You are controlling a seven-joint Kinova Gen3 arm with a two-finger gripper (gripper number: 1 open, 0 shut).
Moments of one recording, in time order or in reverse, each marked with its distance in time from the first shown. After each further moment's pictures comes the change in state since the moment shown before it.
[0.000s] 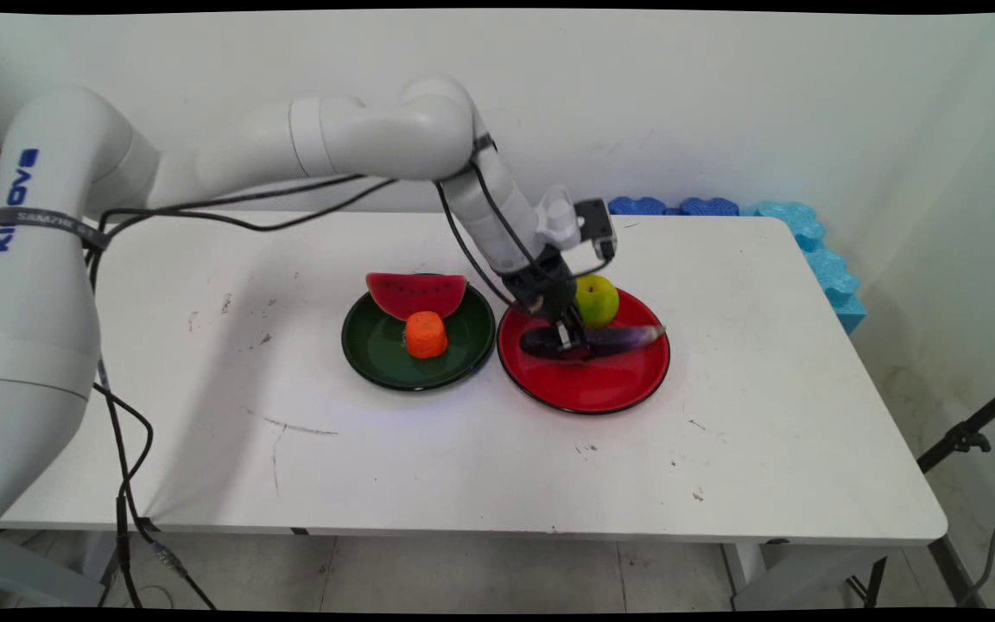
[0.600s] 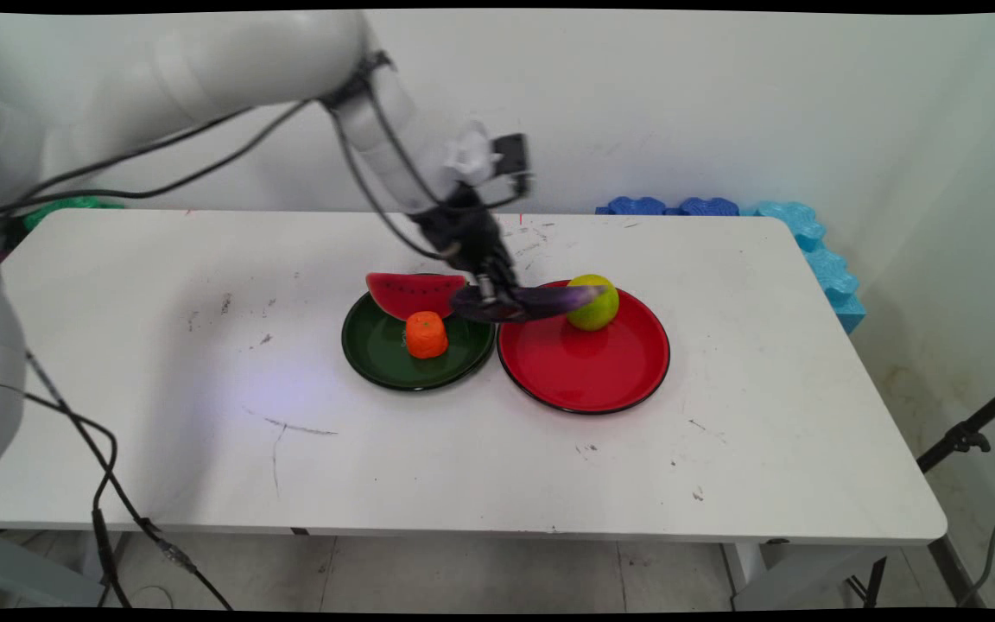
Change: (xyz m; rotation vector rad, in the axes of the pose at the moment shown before) arm -0.056 -0.007 -0.111 -0.006 -0.016 -0.005
